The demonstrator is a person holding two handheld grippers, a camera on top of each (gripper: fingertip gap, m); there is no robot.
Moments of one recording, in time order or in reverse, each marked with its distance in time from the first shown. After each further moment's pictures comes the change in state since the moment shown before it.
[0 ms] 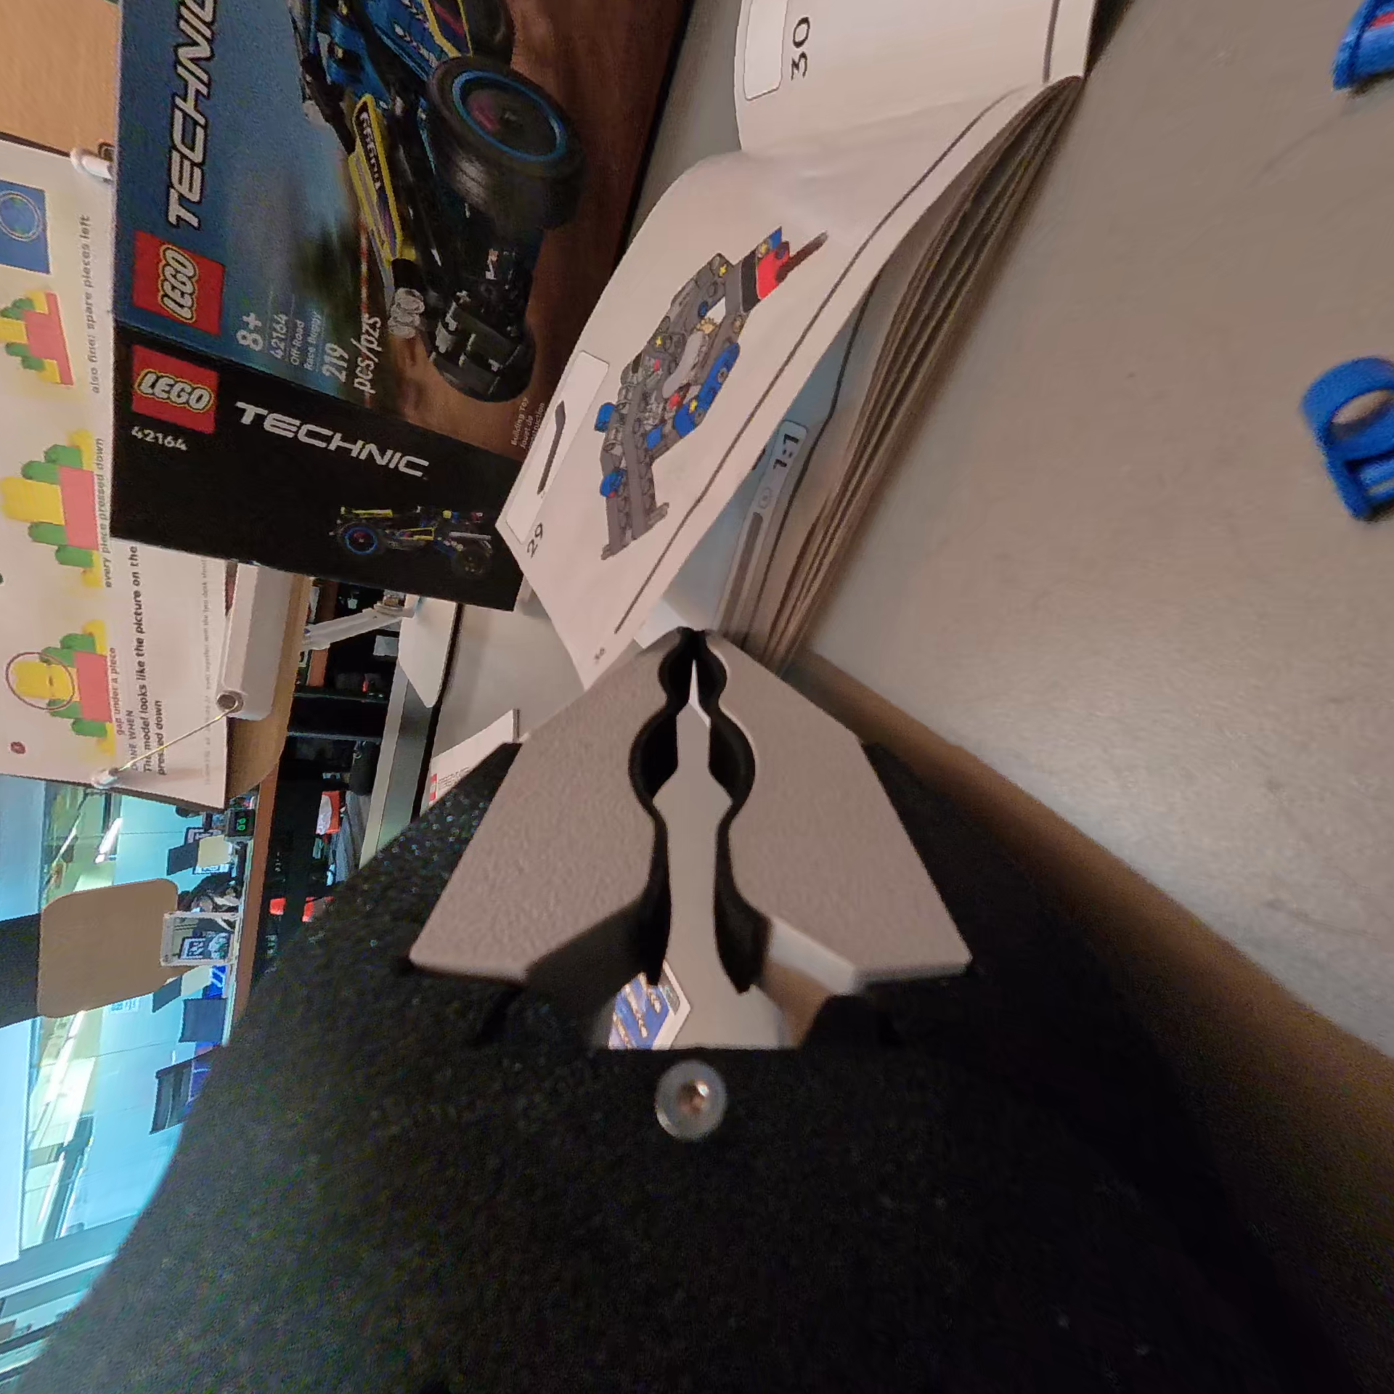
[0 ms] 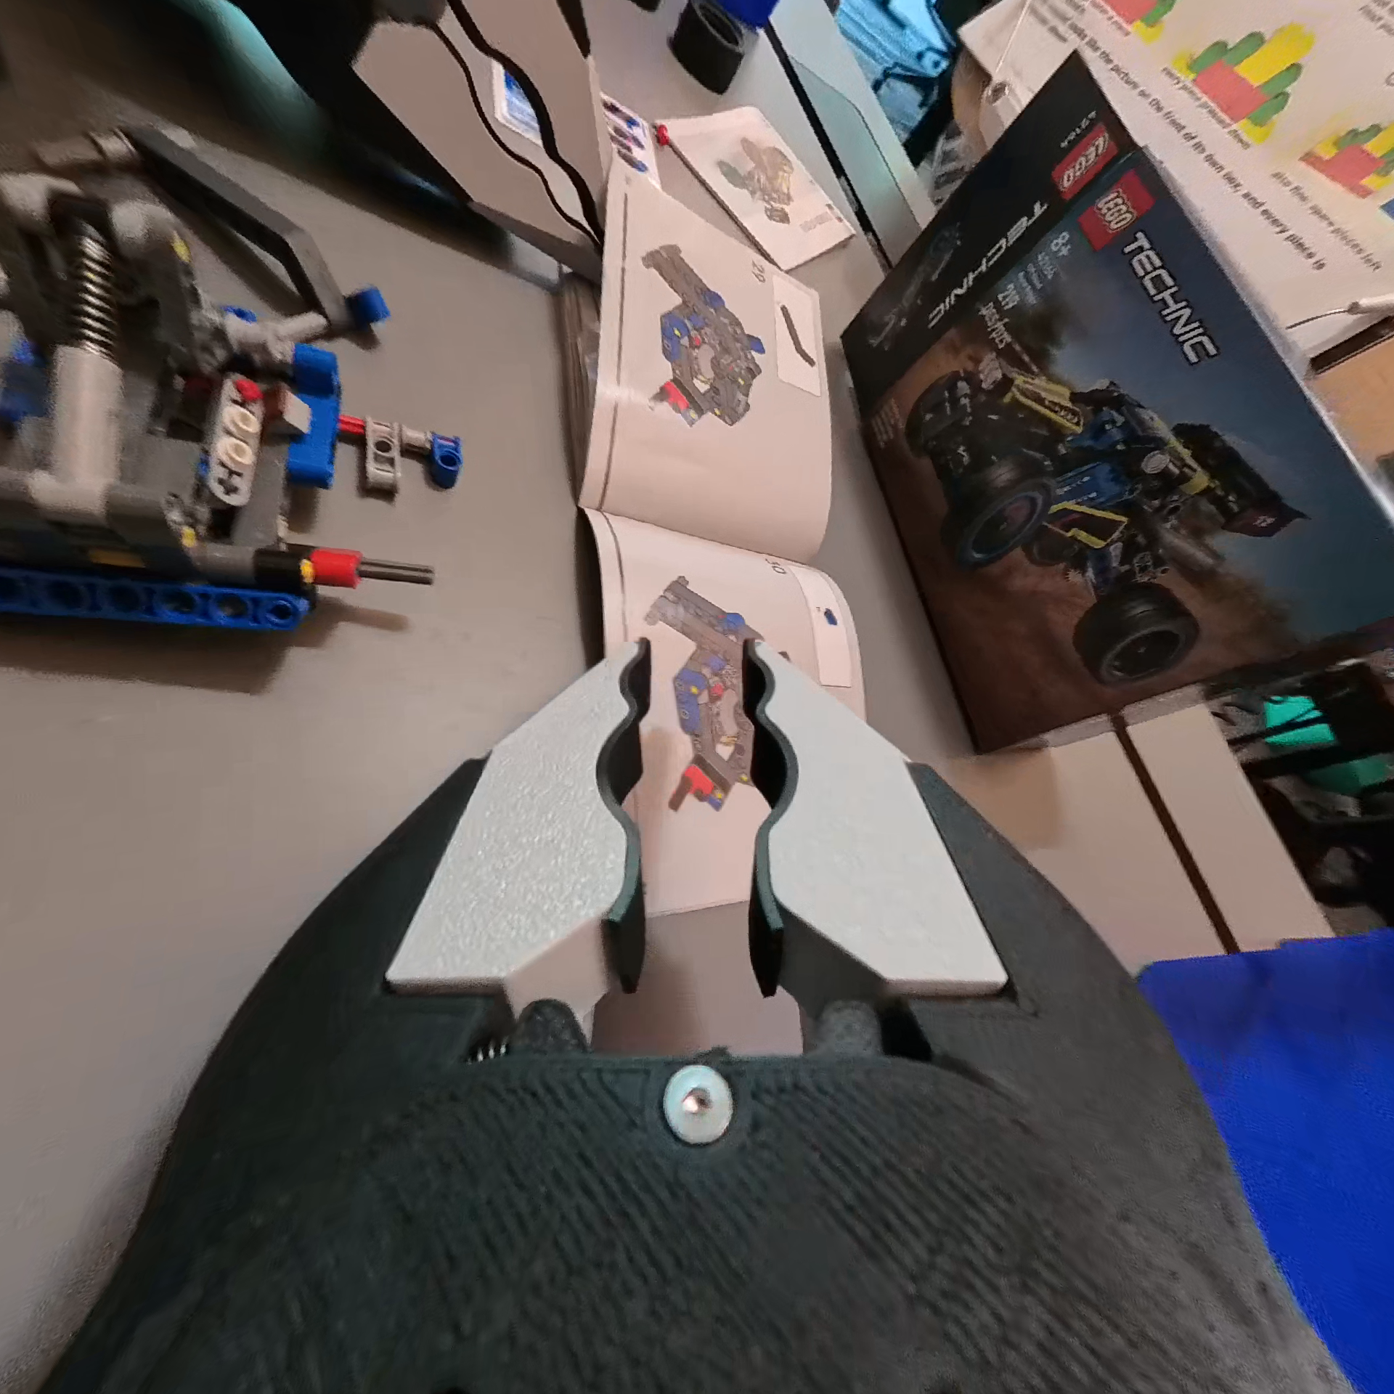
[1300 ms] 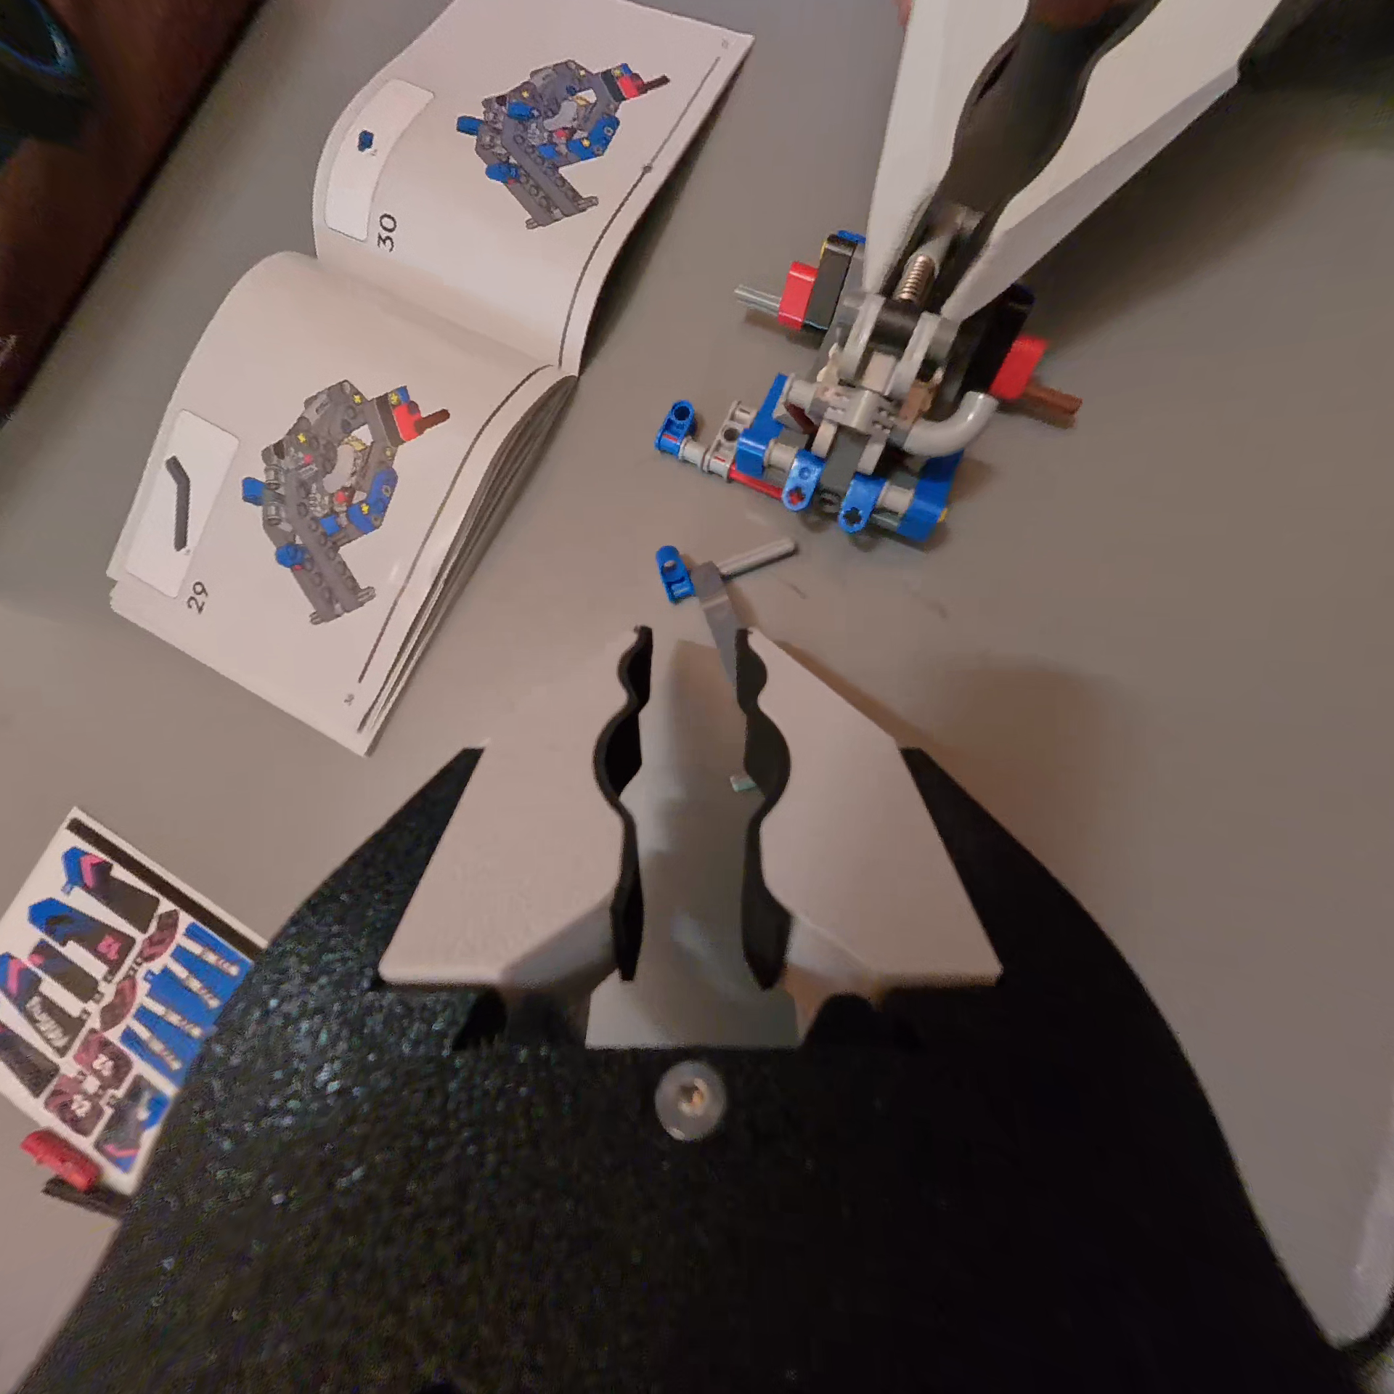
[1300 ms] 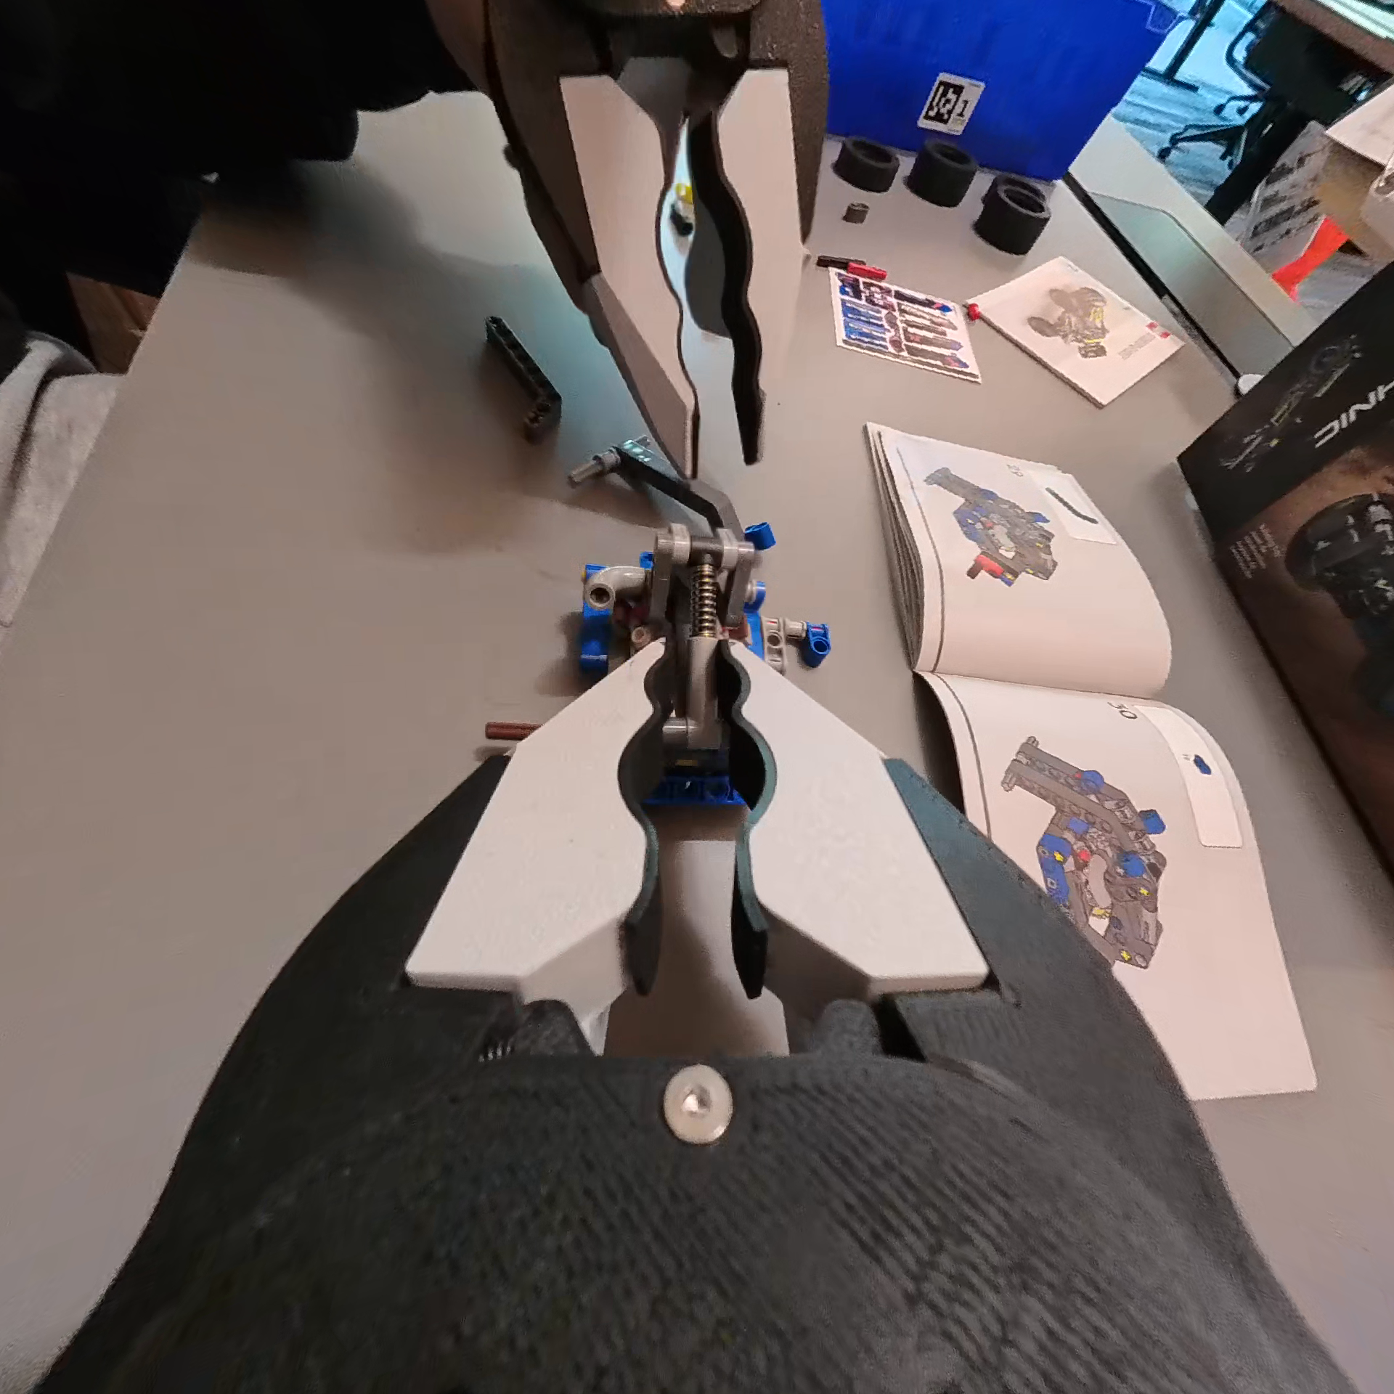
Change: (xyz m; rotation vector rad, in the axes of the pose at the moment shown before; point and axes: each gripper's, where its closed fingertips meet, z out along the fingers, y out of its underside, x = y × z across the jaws) left arm 0.068 -0.056 -0.096 0.017 0.697 -0.466; right arm -0.094 -0.058 -0.012 0.142 -0.347 0.170
